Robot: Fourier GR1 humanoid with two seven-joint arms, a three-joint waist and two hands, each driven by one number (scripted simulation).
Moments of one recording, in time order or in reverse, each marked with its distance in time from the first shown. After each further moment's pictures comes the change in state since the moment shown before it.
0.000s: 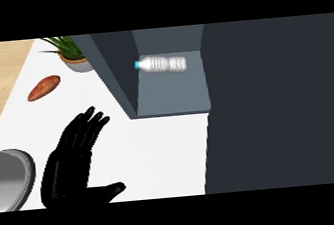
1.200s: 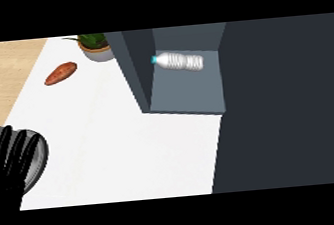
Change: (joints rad) left arm 0.271 0.245 0.239 -0.151 0.220 -0.271 0.005; right arm -0.168 -0.009 0.213 0.009 0.027 -0.169 0.156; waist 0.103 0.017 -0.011
